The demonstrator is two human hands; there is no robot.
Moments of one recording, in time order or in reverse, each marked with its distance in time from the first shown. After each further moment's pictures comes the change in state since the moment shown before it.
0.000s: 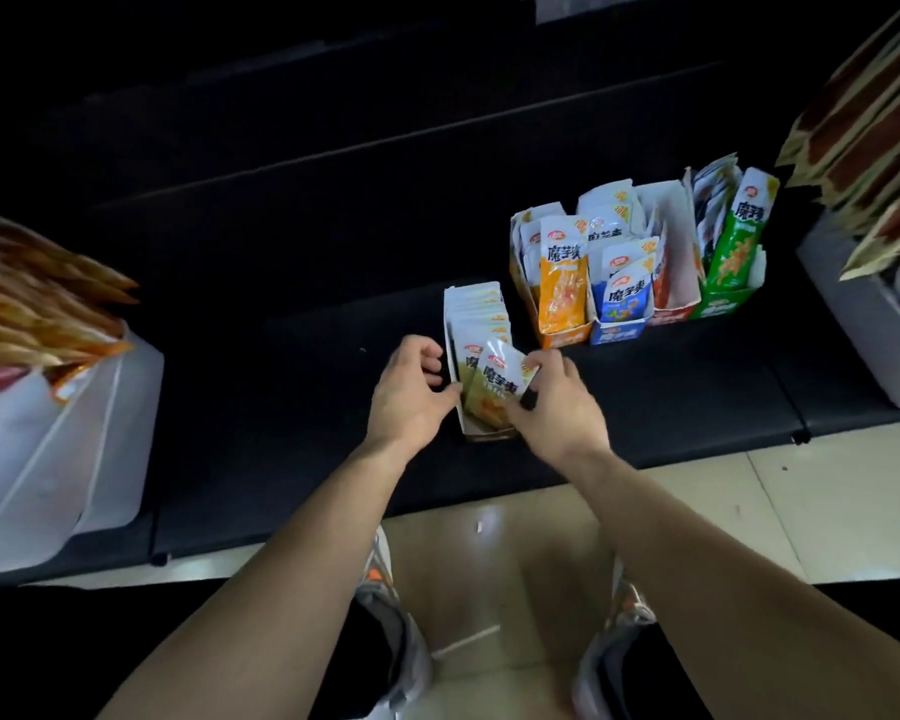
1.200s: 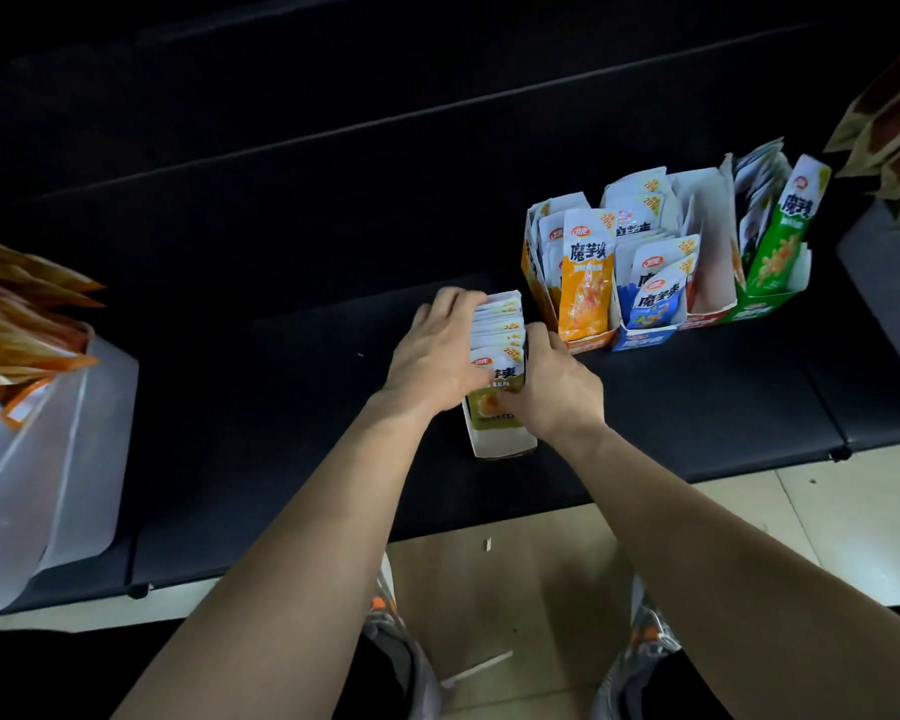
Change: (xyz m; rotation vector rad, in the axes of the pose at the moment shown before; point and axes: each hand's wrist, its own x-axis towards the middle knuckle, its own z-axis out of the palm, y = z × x) left_hand 0.073 0.025 0.004 0.487 -0.191 0.277; right_hand 0.069 -0.007 0.030 -0.285 0.007 -0.029
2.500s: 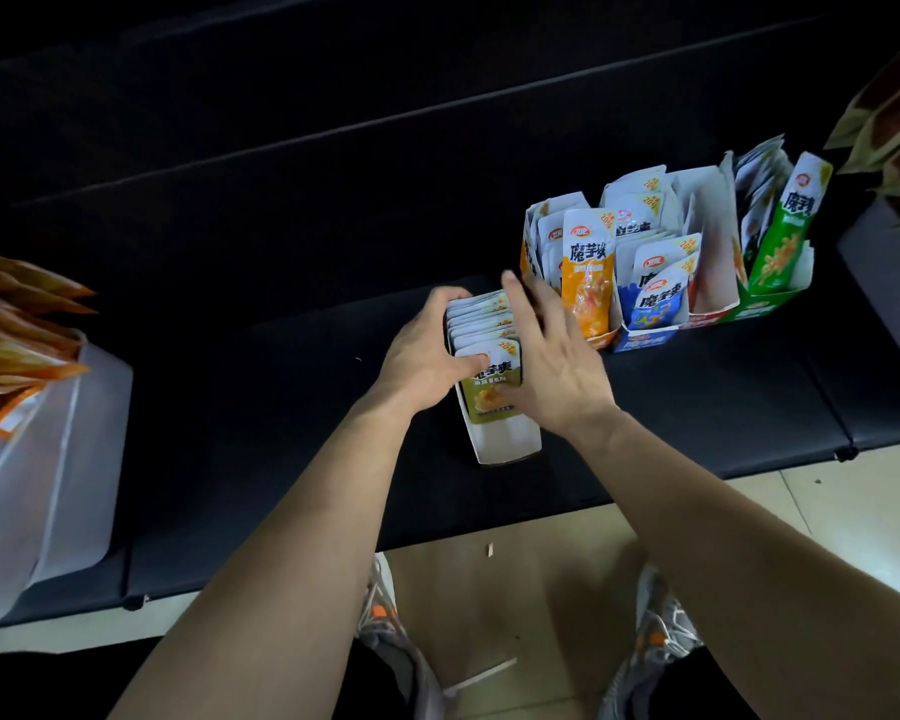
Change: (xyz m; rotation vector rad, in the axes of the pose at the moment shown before) left_hand 0.001 -0.019 0.000 -0.516 -0.009 -0.154; right_hand 0.012 0.002 -0.012 -0.092 0.155 -0.324
